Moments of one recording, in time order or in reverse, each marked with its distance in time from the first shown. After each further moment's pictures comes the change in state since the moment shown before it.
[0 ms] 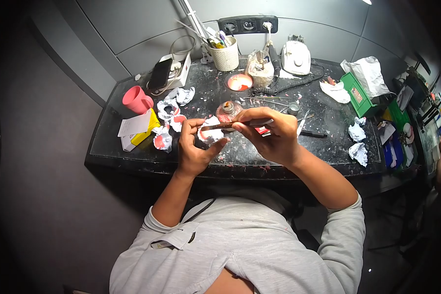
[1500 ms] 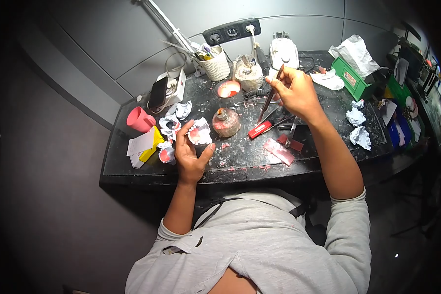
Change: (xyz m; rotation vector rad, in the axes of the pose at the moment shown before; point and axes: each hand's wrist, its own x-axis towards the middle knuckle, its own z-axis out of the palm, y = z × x) left_hand 0.001 -0.009 -0.002 -0.196 0.005 0.037; right_hand 0.021 0.053 -0.082 -0.189 0.129 0.691
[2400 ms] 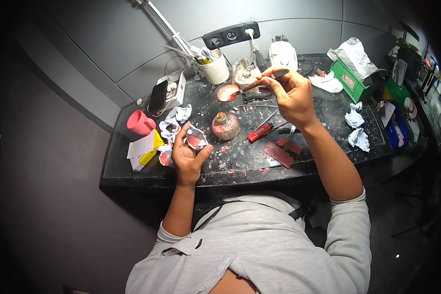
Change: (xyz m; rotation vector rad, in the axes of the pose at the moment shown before) left_hand 0.003 0.000 -0.002 -0.251 0.057 -0.084; right_hand -0.010 -0.013 0.014 0.406 0.006 -0.302
